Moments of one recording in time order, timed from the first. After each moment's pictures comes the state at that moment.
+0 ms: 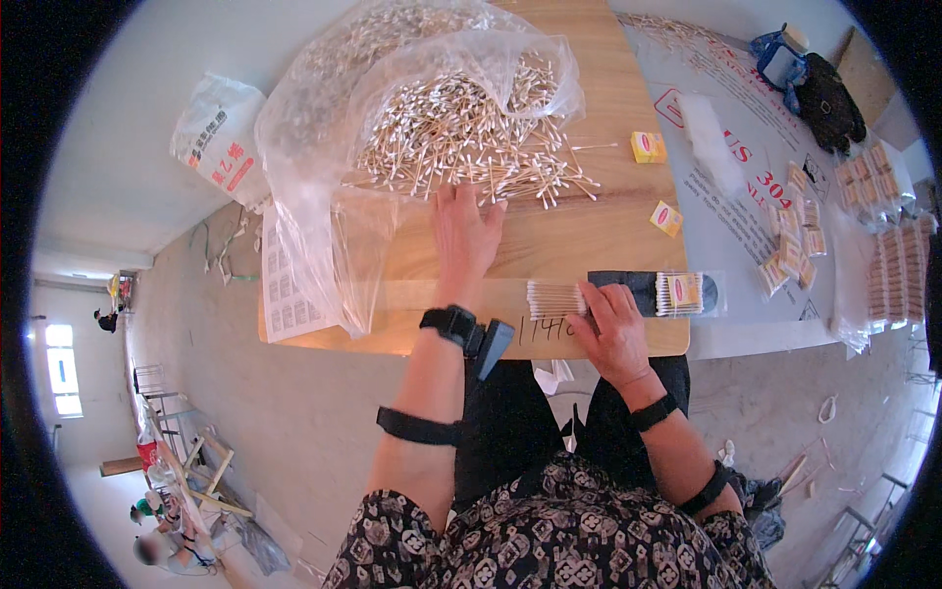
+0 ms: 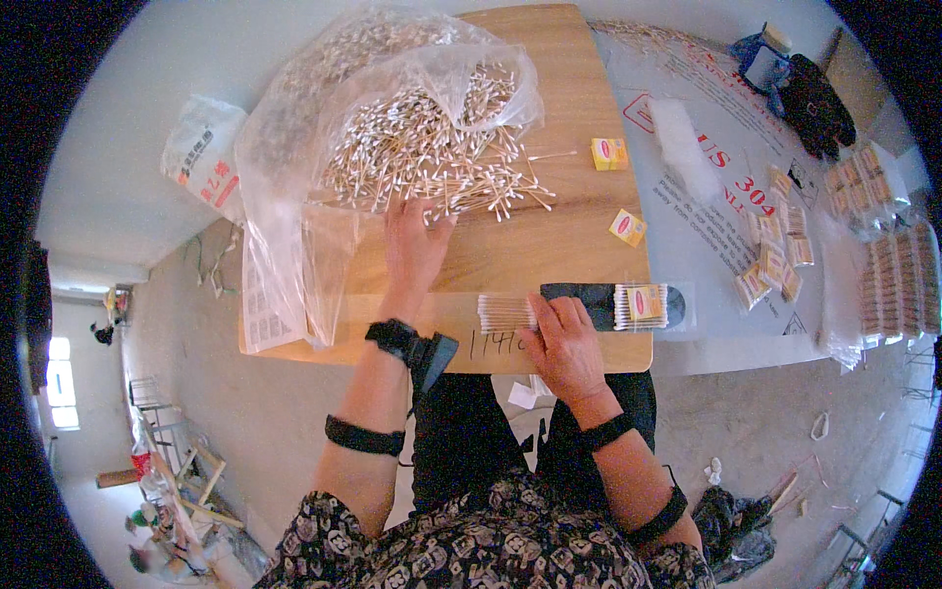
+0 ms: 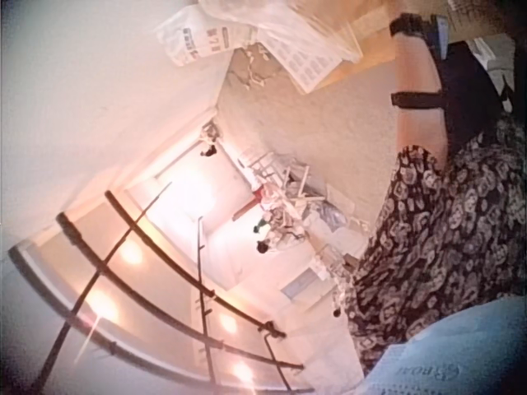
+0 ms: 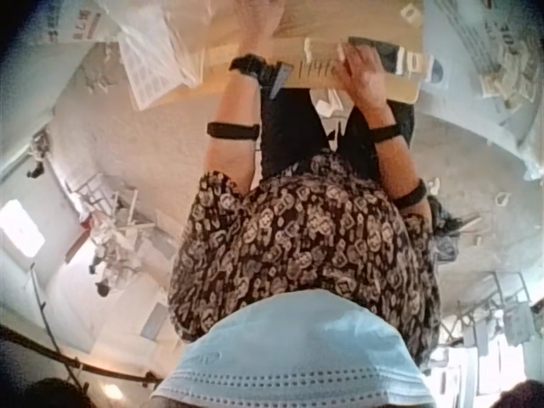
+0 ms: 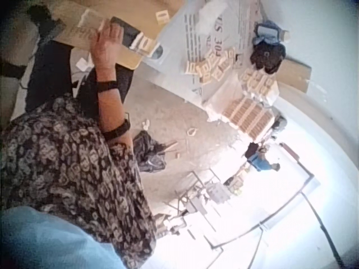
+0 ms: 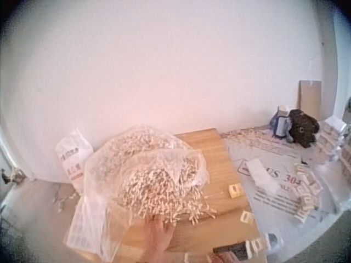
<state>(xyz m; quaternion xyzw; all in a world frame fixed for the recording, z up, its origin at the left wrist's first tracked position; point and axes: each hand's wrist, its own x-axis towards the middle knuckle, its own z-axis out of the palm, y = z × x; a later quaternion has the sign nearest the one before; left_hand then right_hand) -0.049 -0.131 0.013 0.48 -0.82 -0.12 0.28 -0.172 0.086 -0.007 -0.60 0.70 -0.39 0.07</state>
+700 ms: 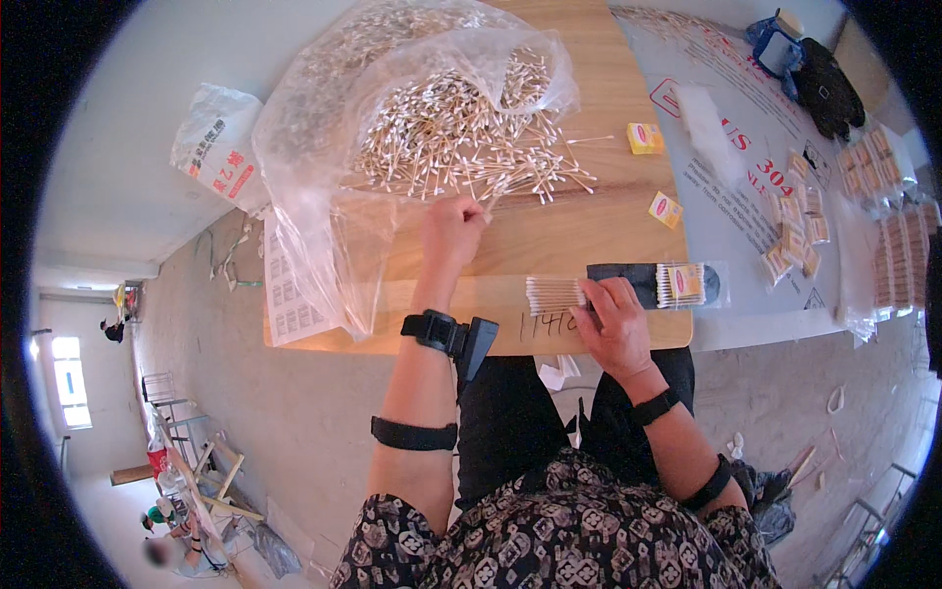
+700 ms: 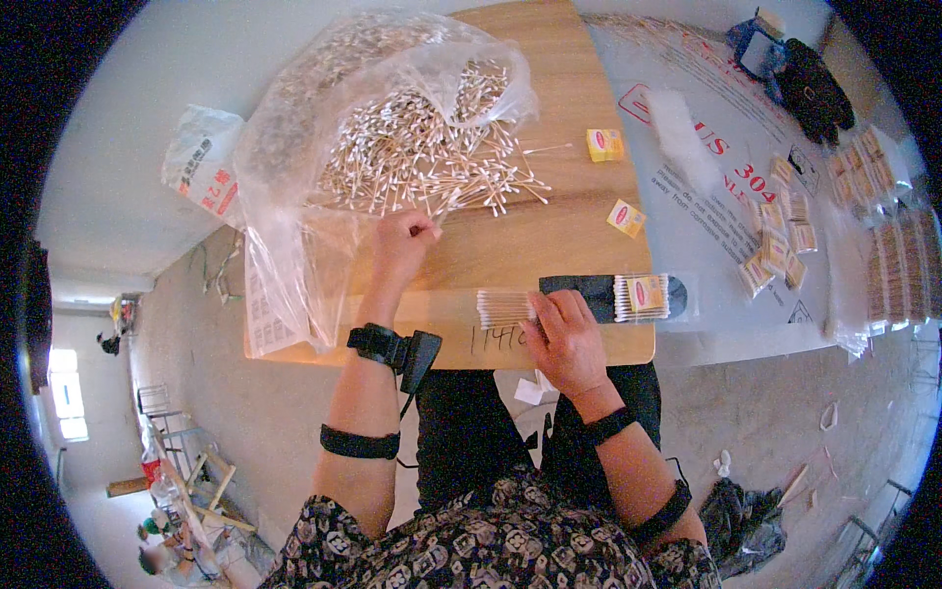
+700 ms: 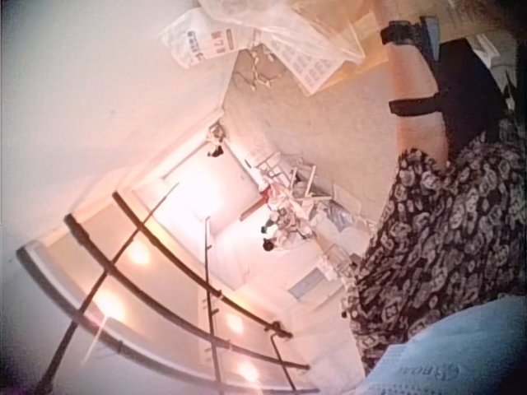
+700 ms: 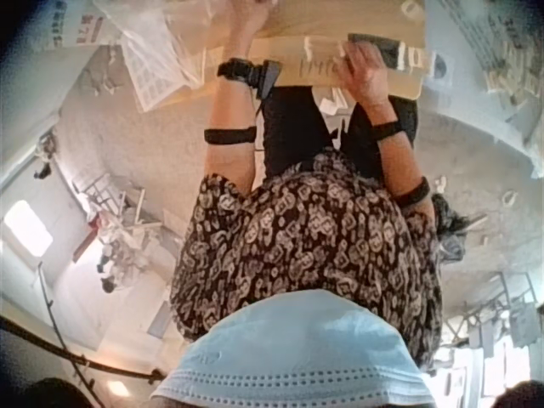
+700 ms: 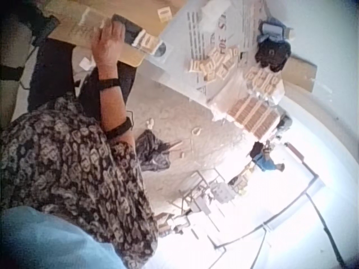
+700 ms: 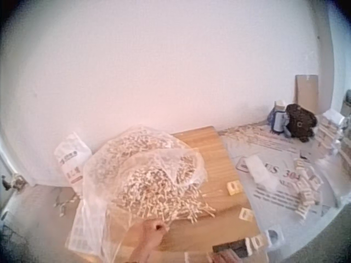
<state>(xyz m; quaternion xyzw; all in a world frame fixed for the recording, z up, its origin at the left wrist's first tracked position) -0.031 -0.147 0.018 0.50 -0.79 -0.28 0.22 -0.174 0.086 -0.011 -0.59 0.68 -0.43 0.06</state>
